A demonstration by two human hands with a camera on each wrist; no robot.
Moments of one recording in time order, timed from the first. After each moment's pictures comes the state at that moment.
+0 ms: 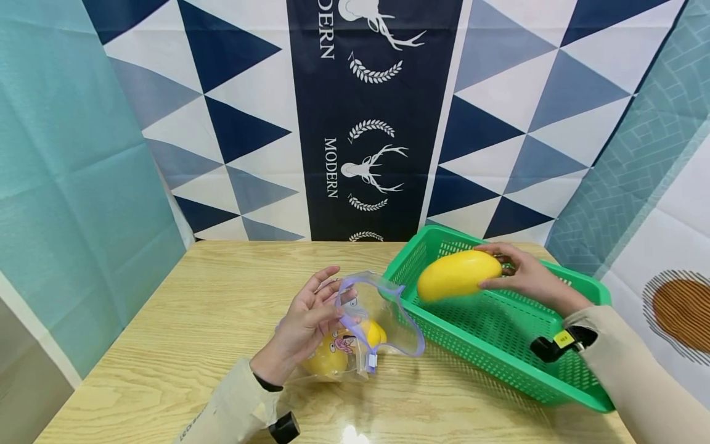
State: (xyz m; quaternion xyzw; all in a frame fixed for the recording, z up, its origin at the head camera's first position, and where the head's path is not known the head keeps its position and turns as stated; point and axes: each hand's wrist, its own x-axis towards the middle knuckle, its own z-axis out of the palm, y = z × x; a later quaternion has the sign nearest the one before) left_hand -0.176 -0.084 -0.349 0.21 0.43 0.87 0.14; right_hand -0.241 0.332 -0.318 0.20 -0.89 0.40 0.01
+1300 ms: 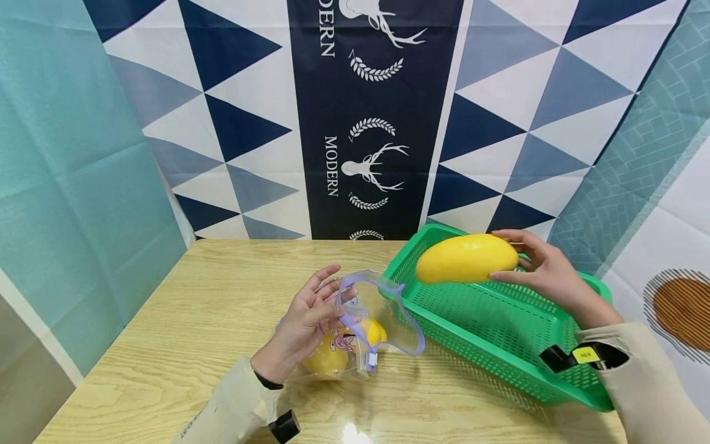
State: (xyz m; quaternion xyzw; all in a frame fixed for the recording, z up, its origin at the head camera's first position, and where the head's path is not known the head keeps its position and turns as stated) left_hand -0.175 -0.084 -0.348 0.21 0.43 0.87 0.14; right_hand -0.207 0.318 -0.293 0.23 -0.86 0.45 0.12
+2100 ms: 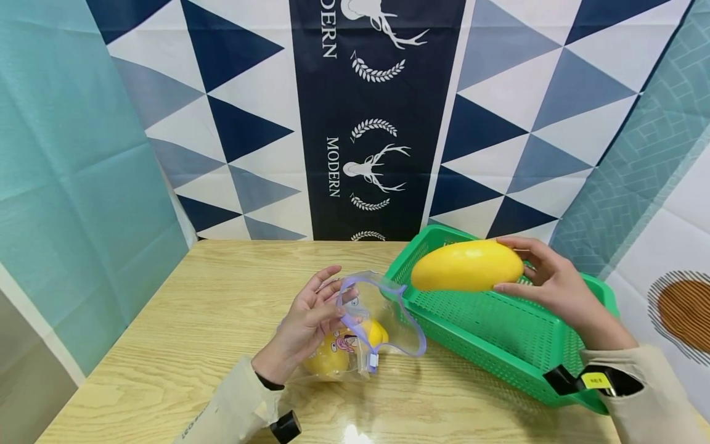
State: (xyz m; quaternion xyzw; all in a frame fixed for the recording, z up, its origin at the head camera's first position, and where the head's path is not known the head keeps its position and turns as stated) left_hand -0.177 -0.084 -0.350 0.22 0.43 0.86 0.13; right_hand -0.184 0.306 -0.293 0.28 -0.82 0.48 0.15
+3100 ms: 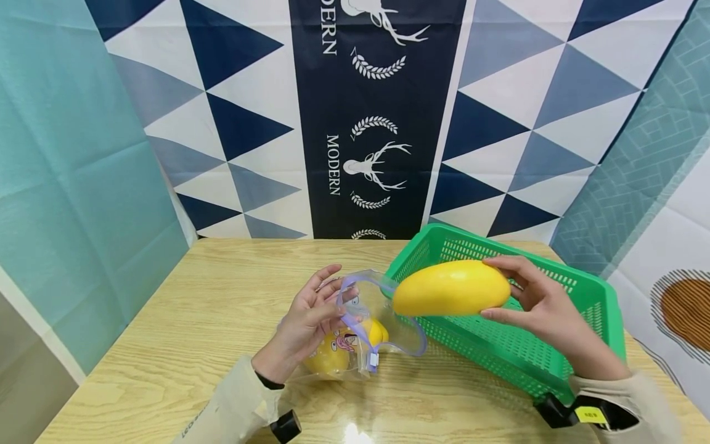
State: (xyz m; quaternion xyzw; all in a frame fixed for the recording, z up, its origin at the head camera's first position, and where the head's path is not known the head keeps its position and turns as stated) left_hand -0.177 -0.083 -0.351 0.21 0.43 0.87 0.13; right_hand -0.162 0.281 -0.306 0.36 -0.75 0.54 0.13
